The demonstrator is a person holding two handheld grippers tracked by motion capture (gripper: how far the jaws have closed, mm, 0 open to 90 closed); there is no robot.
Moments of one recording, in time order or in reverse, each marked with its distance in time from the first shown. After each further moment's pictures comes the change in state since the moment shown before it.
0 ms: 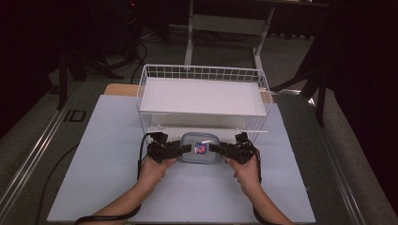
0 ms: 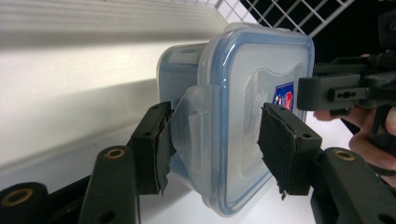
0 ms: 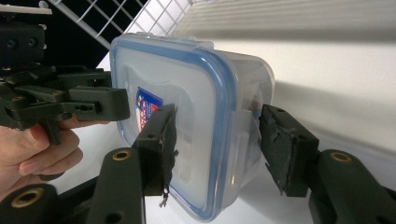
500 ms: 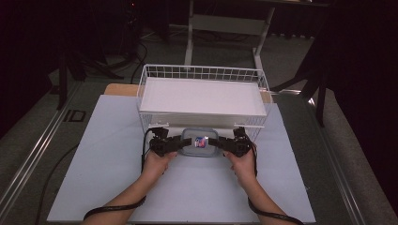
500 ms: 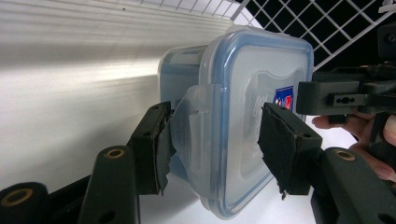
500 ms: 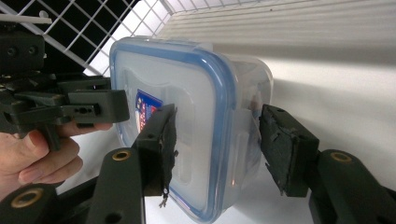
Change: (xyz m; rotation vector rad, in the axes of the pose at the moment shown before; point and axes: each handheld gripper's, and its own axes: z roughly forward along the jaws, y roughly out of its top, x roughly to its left) left arm 0.025 0.004 0.024 -0.024 -0.006 -0.046; right arm -0.023 0.010 0.021 -0.009 -0.019 0.033
